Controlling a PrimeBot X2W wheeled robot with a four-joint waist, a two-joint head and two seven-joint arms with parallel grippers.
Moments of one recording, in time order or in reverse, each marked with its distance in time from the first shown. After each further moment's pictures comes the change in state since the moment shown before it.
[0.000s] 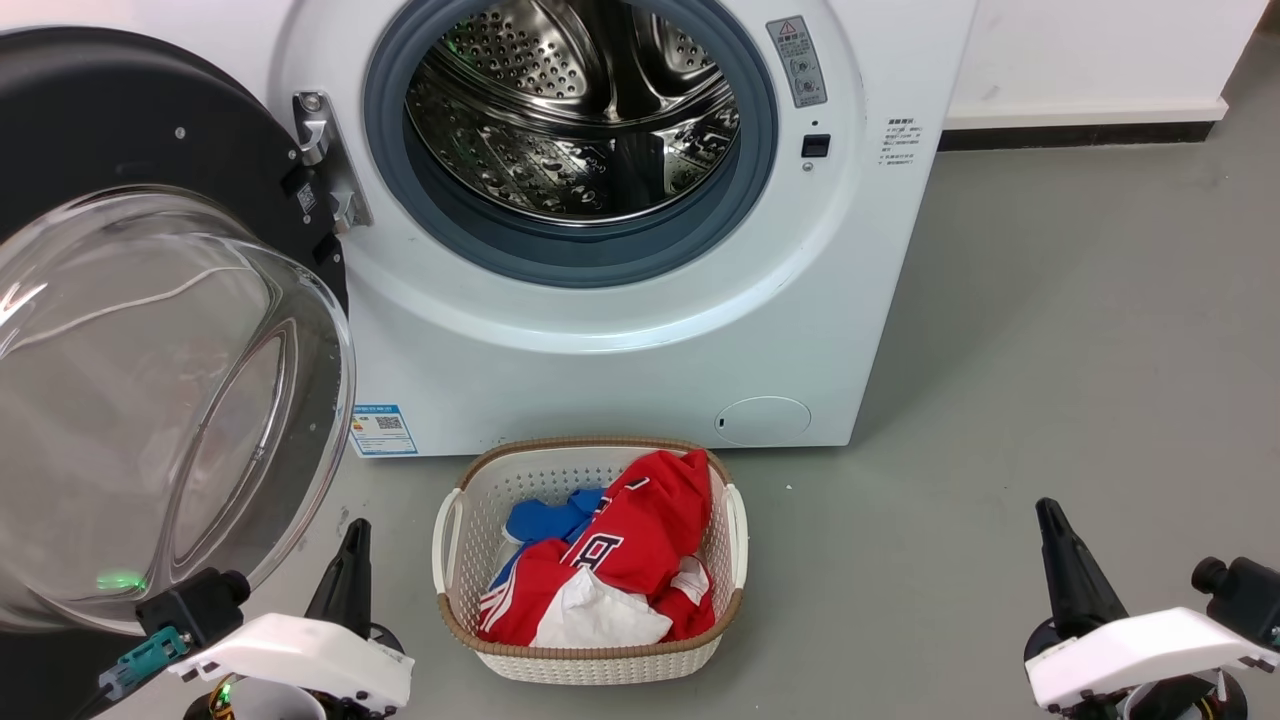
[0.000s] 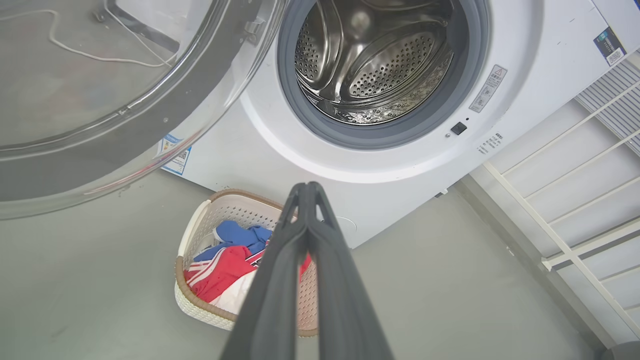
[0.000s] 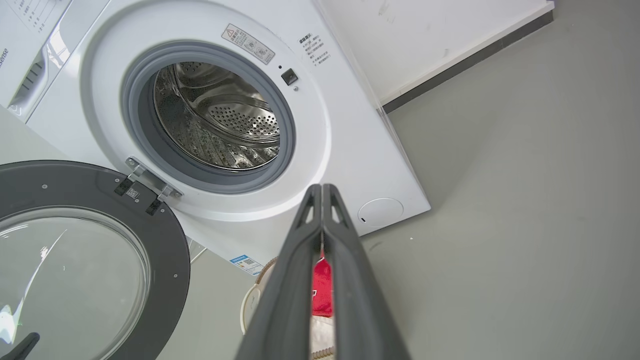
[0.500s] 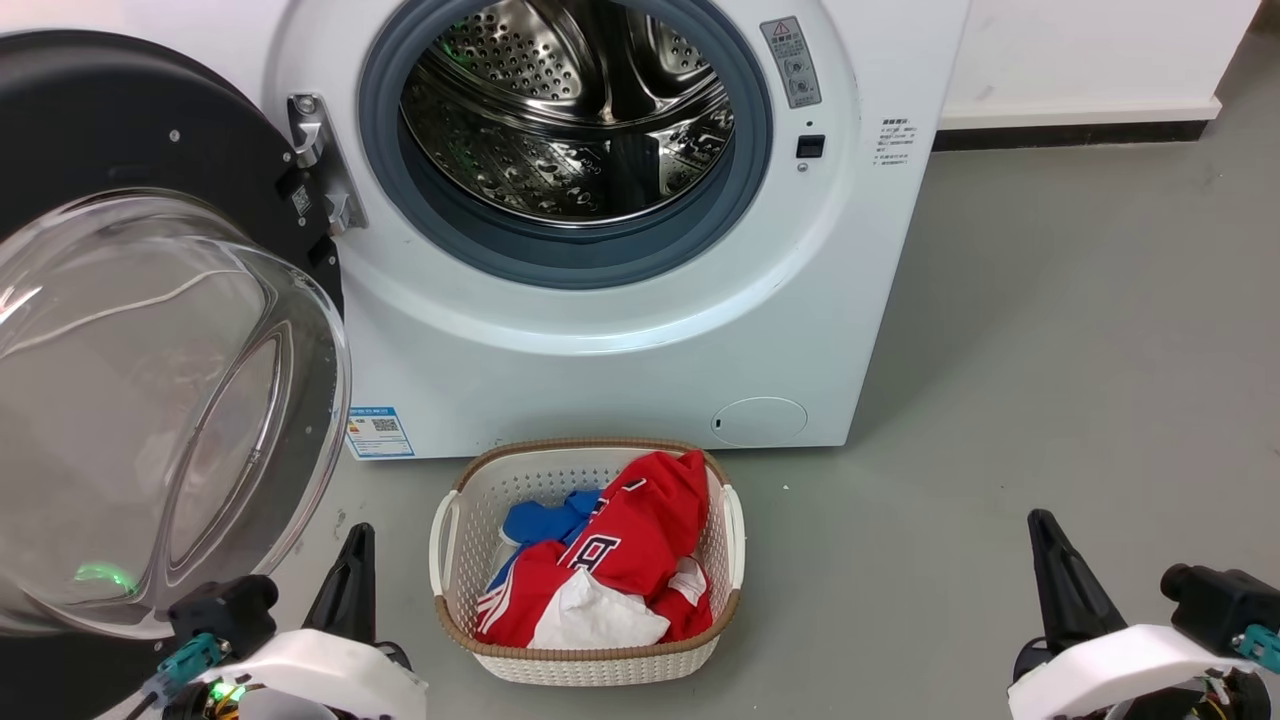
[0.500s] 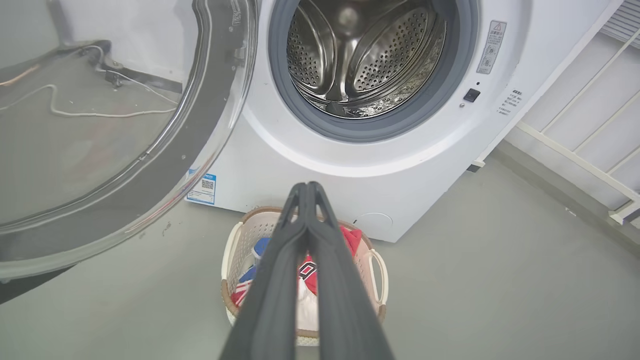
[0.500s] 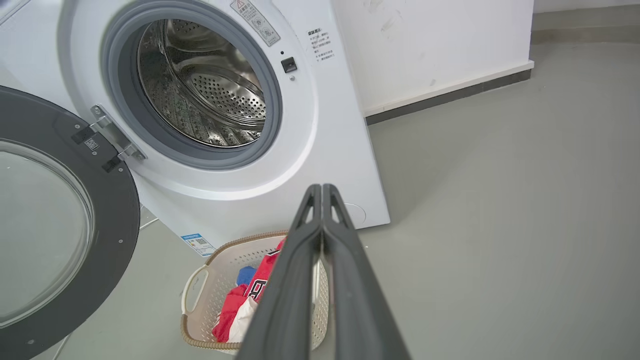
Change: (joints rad) left arm 0.021 0.039 -0.061 -0.029 0.208 0.052 -0.046; right arm 0.029 0.000 0.015 -0.025 -0.257 0.000 -0.037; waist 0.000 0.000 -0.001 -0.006
